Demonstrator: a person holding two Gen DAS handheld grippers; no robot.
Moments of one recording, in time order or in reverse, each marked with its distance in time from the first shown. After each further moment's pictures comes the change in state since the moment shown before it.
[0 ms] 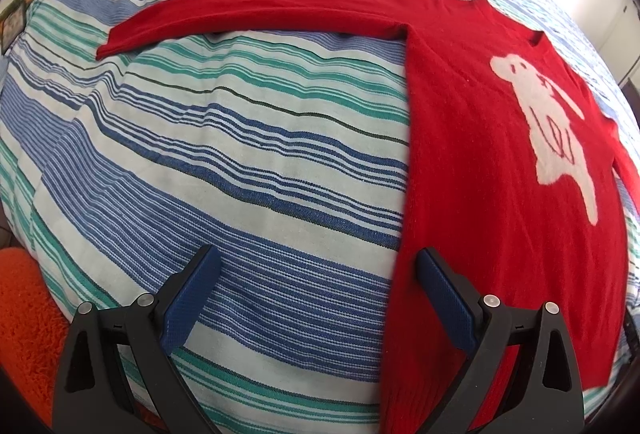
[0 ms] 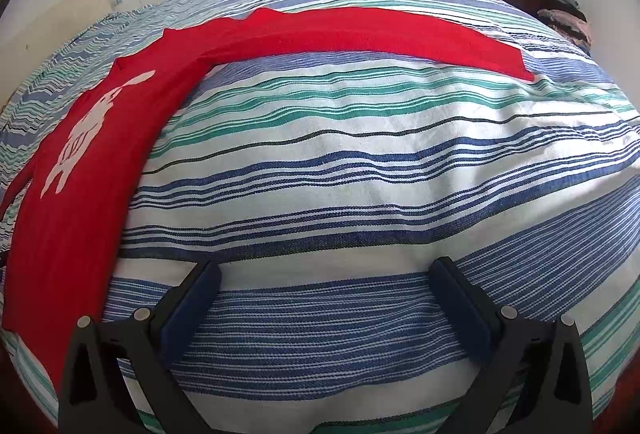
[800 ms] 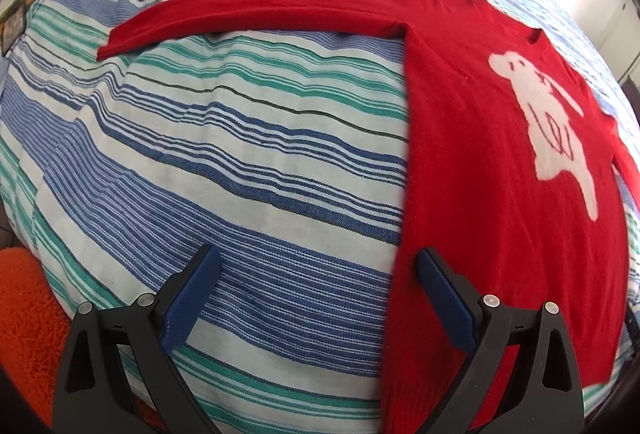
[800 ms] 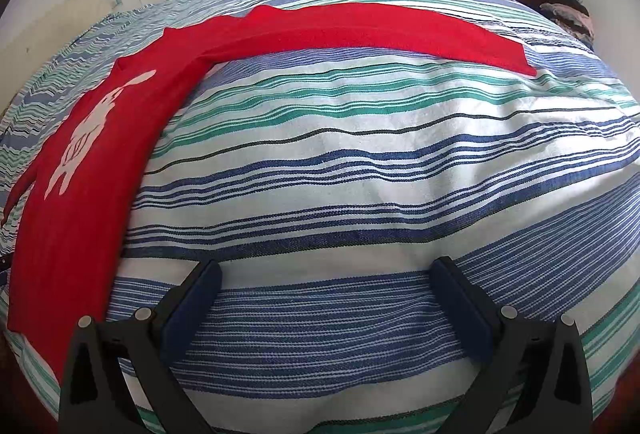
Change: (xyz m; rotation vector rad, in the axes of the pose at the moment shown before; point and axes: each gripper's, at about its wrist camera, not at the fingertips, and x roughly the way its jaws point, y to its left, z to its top) left arm -0.001 0.001 0.000 0.010 0.003 0.000; right arm 0.001 -0.002 0.001 0.005 0.020 0.018
